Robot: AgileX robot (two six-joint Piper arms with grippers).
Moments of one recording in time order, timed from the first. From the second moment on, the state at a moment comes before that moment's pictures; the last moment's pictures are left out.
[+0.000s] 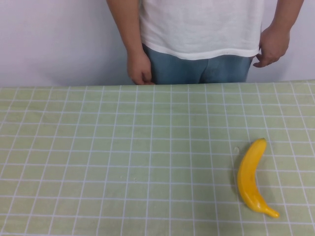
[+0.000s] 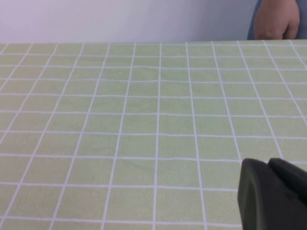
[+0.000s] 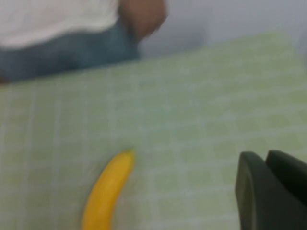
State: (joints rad) right arm 0.02 0.75 -0.75 0.06 0.62 0.17; left arm -0.11 -0.01 0.02 0.16 0.38 -0.09
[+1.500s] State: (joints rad) right arm 0.40 1.78 -1.13 0.23 0.81 0.07; left arm -0.11 -0.01 0.02 0.16 0.38 -0.09
